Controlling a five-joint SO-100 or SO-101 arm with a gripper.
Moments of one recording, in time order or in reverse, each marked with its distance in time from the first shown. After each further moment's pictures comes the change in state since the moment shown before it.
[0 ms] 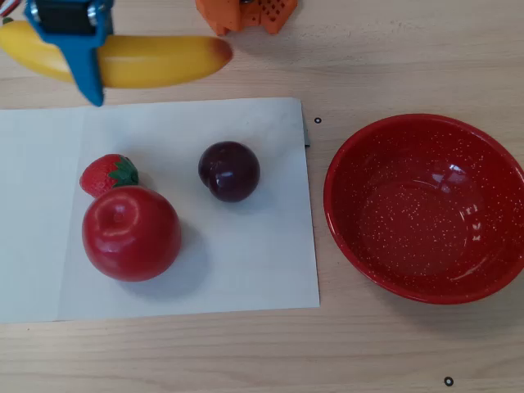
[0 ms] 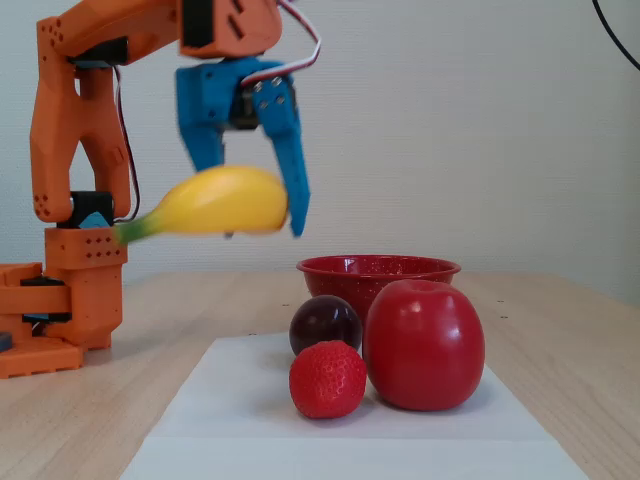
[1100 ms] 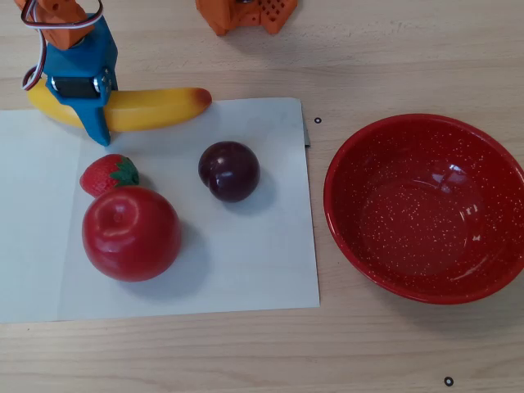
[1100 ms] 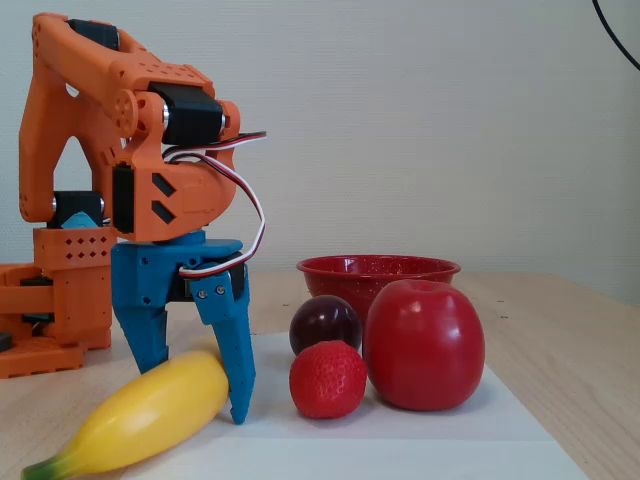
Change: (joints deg) arm -16.2 -10.0 35.5 -38.4 14.2
